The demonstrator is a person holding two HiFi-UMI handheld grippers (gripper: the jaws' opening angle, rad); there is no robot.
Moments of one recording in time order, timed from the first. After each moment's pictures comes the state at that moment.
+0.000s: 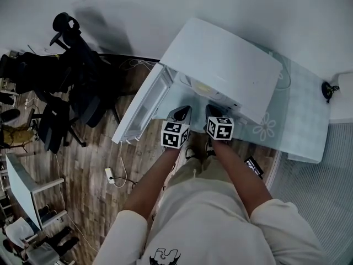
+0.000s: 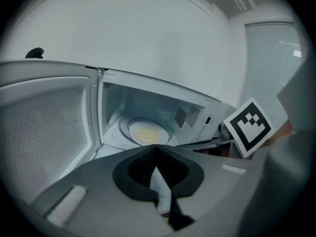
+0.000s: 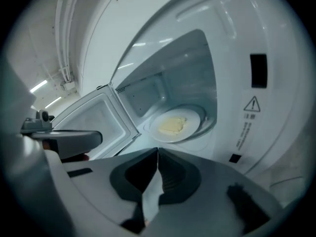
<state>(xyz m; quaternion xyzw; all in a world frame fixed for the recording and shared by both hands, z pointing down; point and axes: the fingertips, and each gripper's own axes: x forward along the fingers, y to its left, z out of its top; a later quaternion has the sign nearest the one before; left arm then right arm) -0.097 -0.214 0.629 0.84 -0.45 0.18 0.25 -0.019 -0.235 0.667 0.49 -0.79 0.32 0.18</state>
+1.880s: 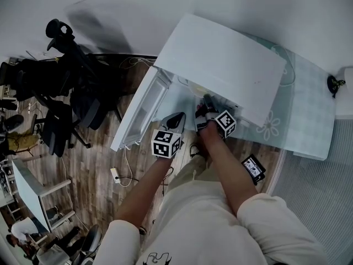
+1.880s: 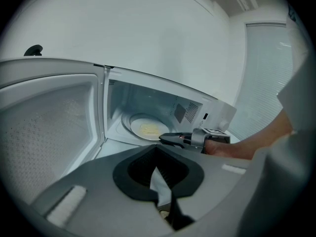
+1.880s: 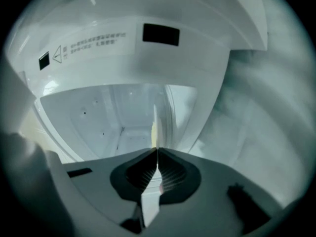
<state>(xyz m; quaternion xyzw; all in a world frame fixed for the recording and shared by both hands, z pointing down) -0.117 -0.198 0.630 0.84 -0.44 0.20 0.26 -0.009 -0.283 0.709 0.44 -0.52 0.63 -0.37</state>
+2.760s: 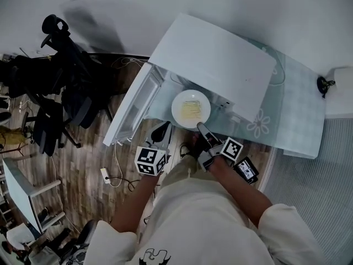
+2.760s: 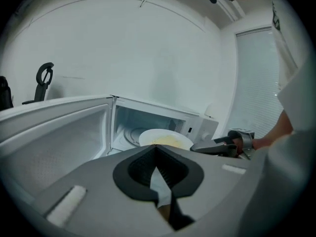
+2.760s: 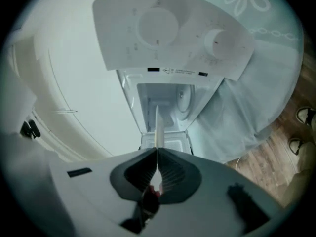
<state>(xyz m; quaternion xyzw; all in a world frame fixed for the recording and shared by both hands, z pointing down) -0.136 -0.147 0.564 0.85 -0.47 0.13 0.21 -0.013 -0.147 0.603 0.33 -0.62 0.66 -0.26</state>
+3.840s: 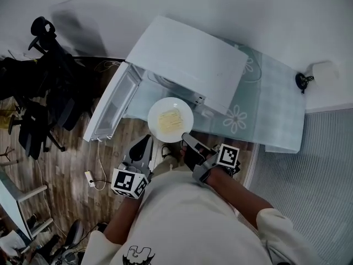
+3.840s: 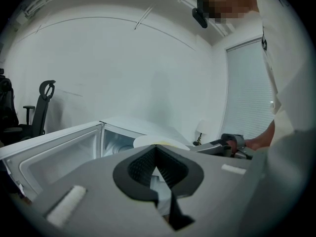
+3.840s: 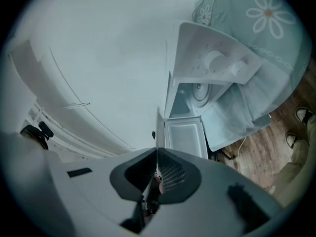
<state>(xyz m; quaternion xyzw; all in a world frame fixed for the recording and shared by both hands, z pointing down) -0.108 -0.083 0.457 0.86 -0.48 0.06 0.17 0.013 -0.091 0.496 0.24 -0.66 0.68 -0.22</state>
